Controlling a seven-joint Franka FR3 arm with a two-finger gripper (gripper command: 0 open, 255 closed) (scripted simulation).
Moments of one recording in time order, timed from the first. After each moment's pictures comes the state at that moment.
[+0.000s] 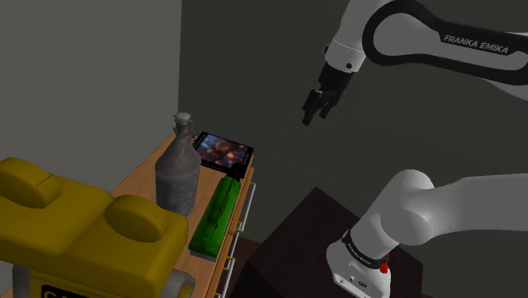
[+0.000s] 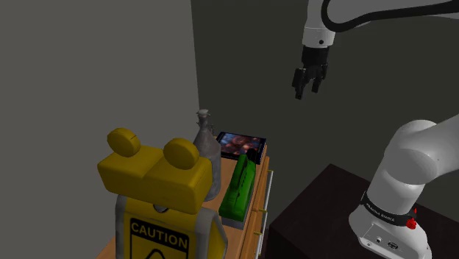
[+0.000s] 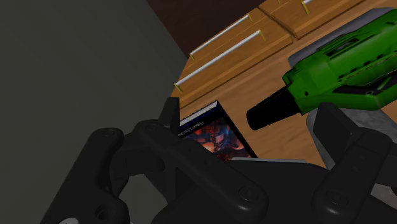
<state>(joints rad) 0.01 -0.77 0.03 -2.44 -0.03 1.69 0.14</state>
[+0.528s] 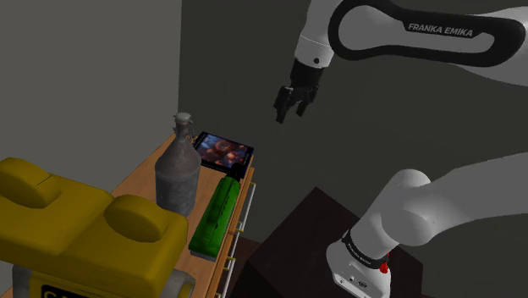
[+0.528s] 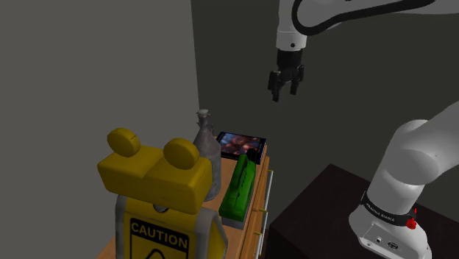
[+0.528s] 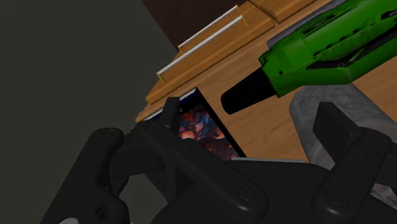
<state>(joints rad) 0.04 -0.57 0.12 -2.32 0.01 1.75 0.25</state>
